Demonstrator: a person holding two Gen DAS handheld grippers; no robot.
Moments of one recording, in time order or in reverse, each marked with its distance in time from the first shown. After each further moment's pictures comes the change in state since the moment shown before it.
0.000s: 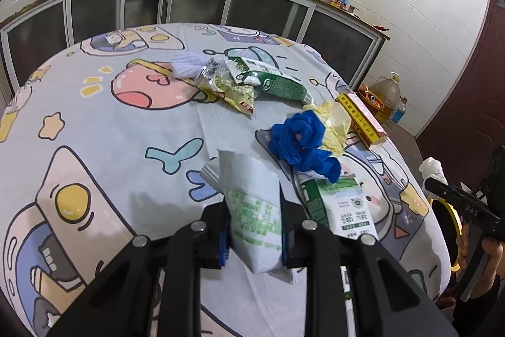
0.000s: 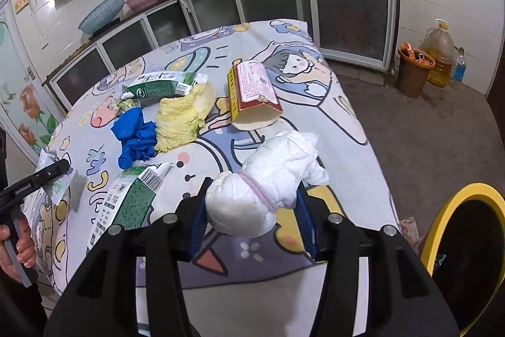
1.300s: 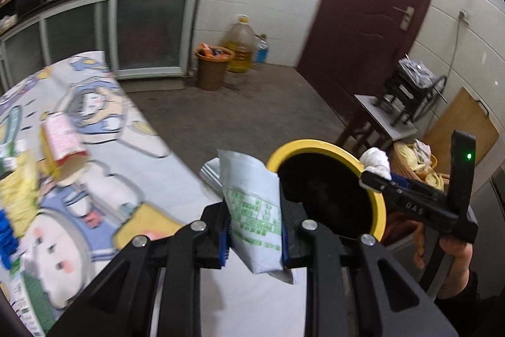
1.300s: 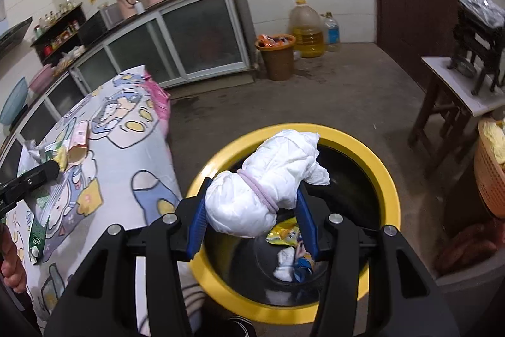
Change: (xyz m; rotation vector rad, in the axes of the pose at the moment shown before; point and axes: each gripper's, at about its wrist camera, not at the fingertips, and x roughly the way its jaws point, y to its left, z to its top) left arm 0.068 -0.370 -0.033 0.484 0.139 -0.461; right arm -0.147 -0.245 -0.104 0.401 -0.124 -0.363
